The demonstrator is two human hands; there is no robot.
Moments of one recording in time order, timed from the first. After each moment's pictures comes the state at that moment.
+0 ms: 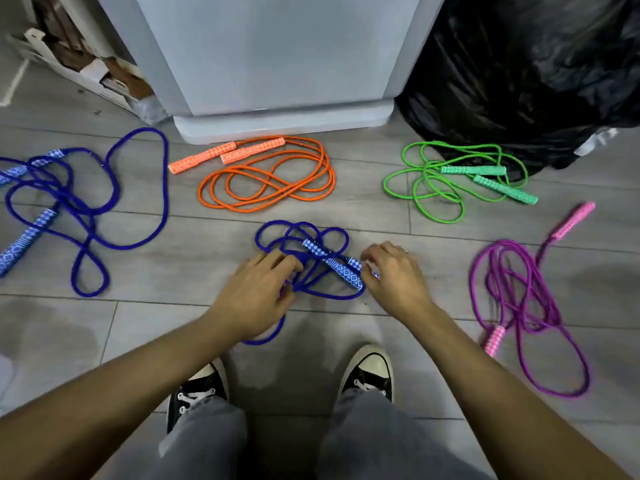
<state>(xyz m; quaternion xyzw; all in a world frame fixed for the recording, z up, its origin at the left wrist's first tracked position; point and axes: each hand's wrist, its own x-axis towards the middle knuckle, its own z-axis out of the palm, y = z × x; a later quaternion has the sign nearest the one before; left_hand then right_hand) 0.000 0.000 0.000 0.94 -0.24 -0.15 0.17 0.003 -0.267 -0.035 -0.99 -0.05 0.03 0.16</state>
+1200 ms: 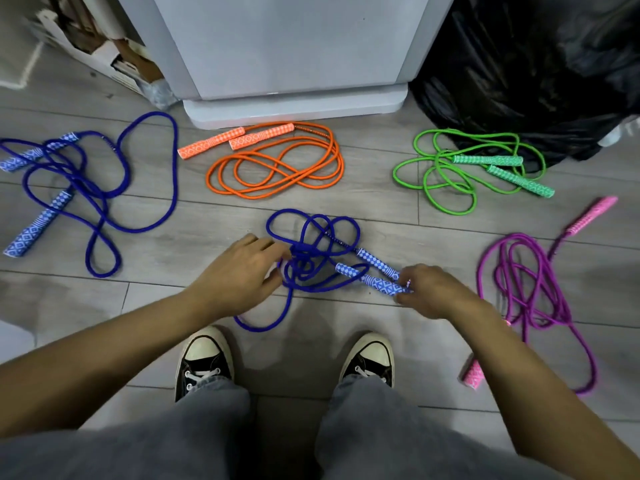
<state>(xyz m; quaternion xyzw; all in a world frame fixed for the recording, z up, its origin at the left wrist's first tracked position) 0.008 0.023 0.010 0.94 -0.25 -0.14 0.17 -0.003 -0.309 -0.010 -0.92 0.03 0.39 0.08</state>
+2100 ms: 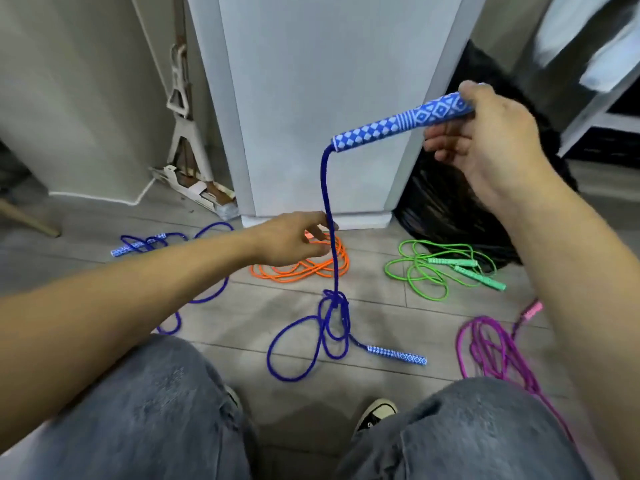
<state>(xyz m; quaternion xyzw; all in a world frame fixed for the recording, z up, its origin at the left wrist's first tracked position) 0.038 0.022 0.258 0.91 -0.24 -0.16 0.31 0.036 -0.220 0.392 -0.69 0.07 -0.11 0.71</state>
